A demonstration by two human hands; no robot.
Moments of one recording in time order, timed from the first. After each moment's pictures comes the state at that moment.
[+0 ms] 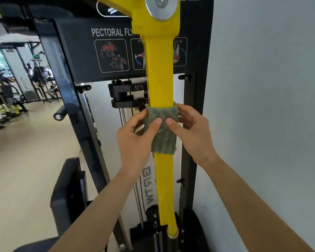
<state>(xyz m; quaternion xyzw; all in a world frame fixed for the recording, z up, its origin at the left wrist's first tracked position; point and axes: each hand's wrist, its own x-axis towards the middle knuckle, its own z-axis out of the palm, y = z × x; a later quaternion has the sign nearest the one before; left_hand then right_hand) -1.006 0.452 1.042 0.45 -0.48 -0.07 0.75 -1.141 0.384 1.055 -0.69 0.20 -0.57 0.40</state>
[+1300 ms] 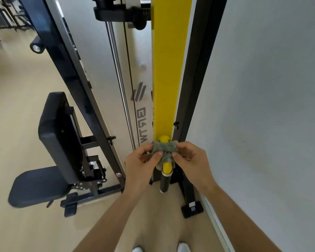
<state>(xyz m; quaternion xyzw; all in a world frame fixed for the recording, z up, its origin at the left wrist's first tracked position) -1.043 0.533 0.827 0.63 -0.36 -0.30 0.62 -1.195 0.454 0.830 -0.68 0.37 -0.38 0.50</state>
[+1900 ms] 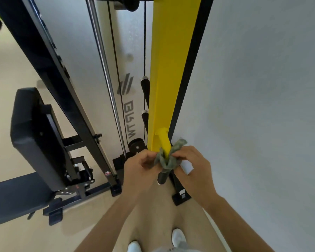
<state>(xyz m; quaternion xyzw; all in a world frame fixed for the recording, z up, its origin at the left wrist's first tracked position) -1.023 0.547 0.810 0.60 -0.46 -0.35 0.55 -1.191 0.500 0.826 -0.78 0.39 -0.43 0.25</state>
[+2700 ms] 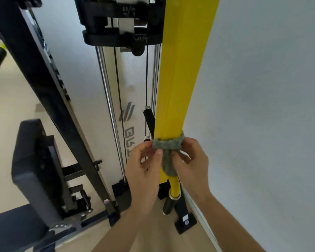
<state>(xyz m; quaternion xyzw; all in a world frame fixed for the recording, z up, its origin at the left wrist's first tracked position) -1.020 0.497 0.874 0.55 -0.38 -0.24 0.71 -1.130 0.444 0.868 -0.62 0.42 -0.55 0.38</state>
